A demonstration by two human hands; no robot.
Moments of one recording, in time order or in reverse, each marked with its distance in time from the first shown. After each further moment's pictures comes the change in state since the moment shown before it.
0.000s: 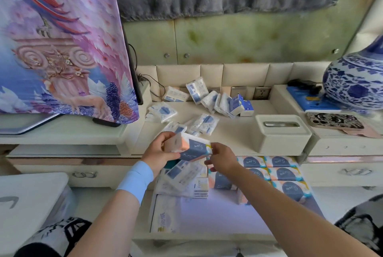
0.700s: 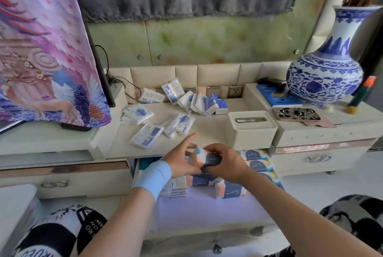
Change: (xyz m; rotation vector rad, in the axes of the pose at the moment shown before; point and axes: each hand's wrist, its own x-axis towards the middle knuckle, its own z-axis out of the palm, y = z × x) left_hand 0.000 0.019 0.110 0.466 -0.364 0.048; right_hand -0.049 0.029 -0.089 -0.395 0.048 -0.336
